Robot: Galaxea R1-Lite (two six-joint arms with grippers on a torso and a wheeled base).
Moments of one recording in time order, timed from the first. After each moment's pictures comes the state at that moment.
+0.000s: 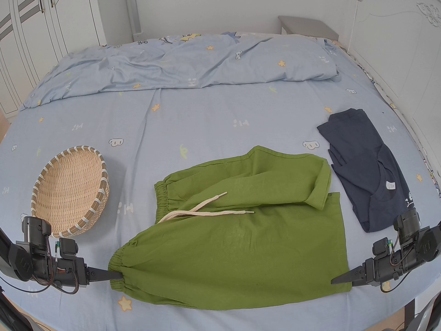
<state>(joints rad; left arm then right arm) 0.23 1.74 -0.24 -0.45 -1.06 -0.07 -0.02 1.78 -0.32 -0.22 0.76 0.14</state>
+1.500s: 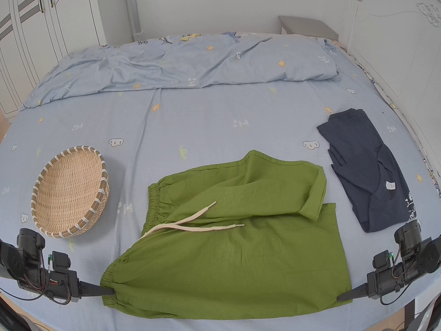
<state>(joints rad) 0.33 1.68 -0.24 -0.13 -1.03 0.08 0.00 1.76 -0.21 -0.26 0.82 0.13</state>
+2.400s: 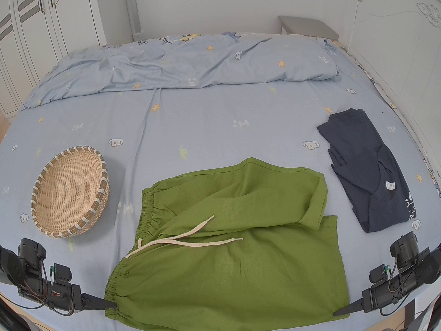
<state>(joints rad) 0.35 1.67 -0.19 -0.06 -0.91 0.15 0.08 1.75 -0.12 -0.29 0.73 0.12</state>
